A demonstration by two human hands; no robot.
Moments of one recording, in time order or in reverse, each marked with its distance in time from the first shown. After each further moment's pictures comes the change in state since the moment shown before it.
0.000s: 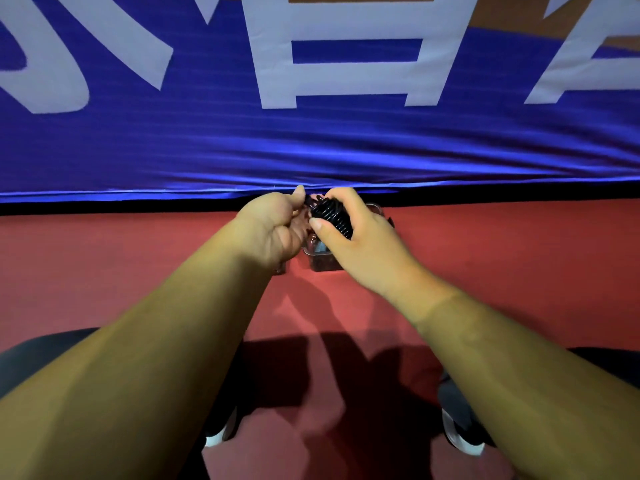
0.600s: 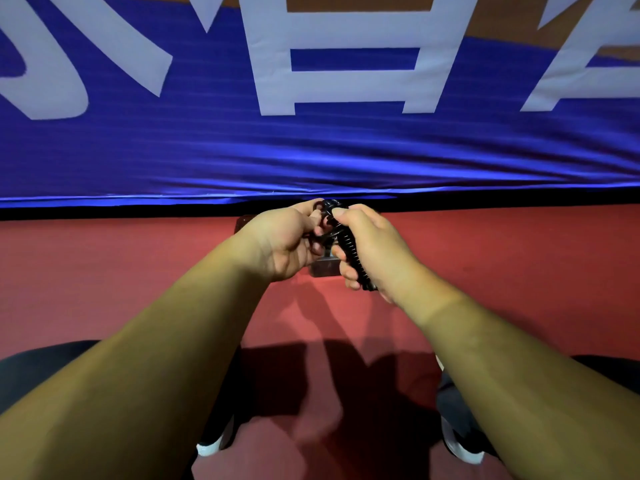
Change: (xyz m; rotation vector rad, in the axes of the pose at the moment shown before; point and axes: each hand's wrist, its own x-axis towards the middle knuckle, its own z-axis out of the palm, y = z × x) left_hand 0.013 -0.017 -0.013 0.472 -0.263 0.041; right_hand 0.005 -0.006 -0.009 0.755 -0.120 0.409
